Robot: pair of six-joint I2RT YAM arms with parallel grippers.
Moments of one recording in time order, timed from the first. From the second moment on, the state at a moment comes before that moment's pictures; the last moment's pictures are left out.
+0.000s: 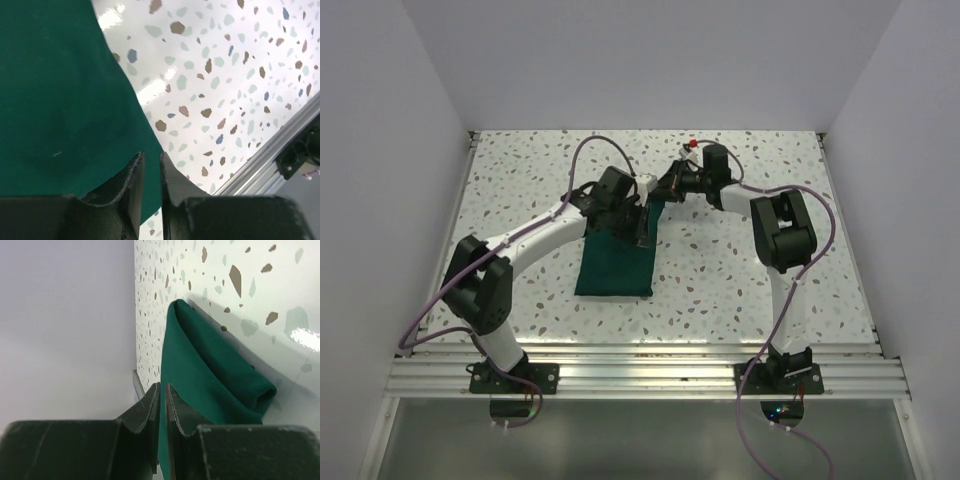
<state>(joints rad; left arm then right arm) -0.63 1.71 1.33 -0.54 0.28 -0.32 0.28 2.26 1.52 0.27 -0.91 1.01</state>
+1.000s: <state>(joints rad) -0.65 1.67 1.00 -0.49 0.36 -0.31 0.24 2.27 1.40 0.11 -0.91 0.85</state>
